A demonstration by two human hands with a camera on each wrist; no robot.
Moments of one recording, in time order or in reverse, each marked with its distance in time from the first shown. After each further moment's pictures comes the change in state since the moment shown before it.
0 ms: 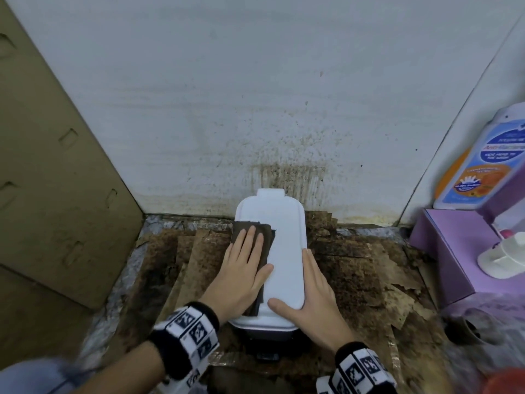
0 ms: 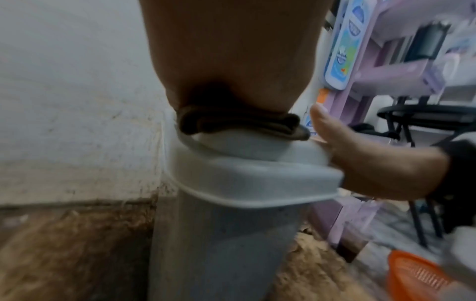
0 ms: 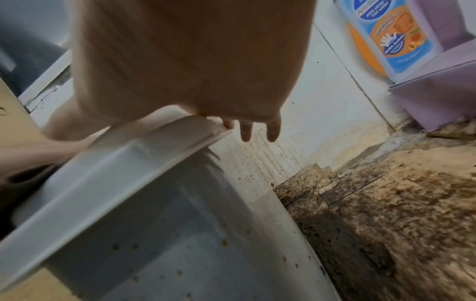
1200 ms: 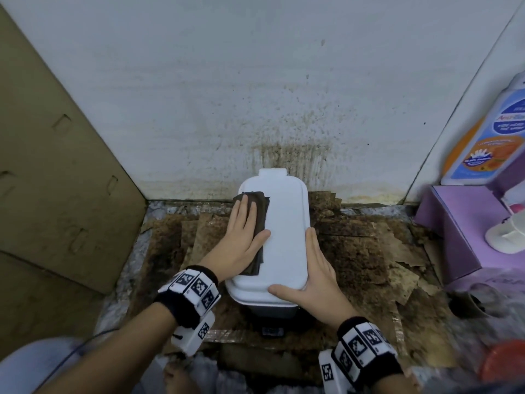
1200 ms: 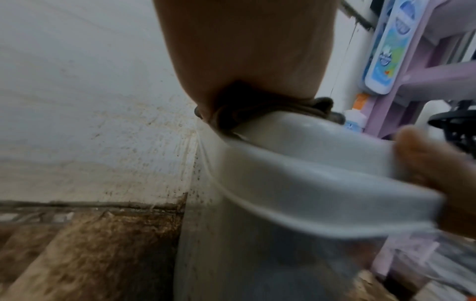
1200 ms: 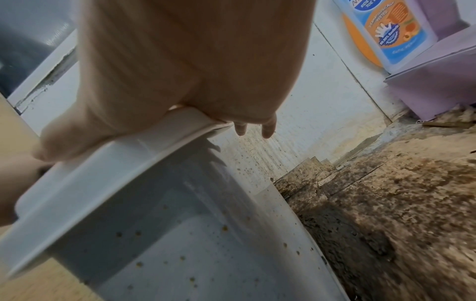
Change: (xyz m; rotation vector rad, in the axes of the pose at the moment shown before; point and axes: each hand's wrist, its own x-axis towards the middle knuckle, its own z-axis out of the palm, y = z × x) left_hand 0.024 -0.017 -0.016 -0.325 -0.042 -0.049; right_hand 0.001 0.001 0.001 0.060 -0.064 -0.018
